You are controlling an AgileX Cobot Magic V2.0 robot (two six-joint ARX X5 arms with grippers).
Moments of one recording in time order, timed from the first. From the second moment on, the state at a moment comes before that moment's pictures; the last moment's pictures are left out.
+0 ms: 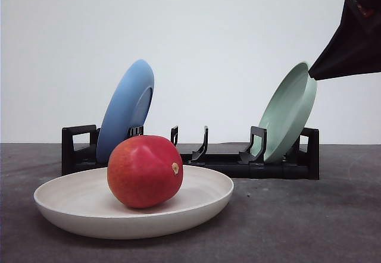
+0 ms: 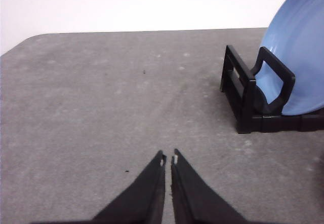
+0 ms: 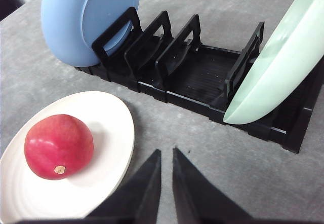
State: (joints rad) left_arx 0.01 0.00 0.02 -0.18 0.02 0.03; right_arx 0.30 0.87 0.51 -0.11 -0.40 0.15
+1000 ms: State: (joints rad) left_arx 0.01 0.00 0.02 -0.18 0.02 0.01; right_arx 0.15 0.32 0.22 -0.18 0.00 -0.03
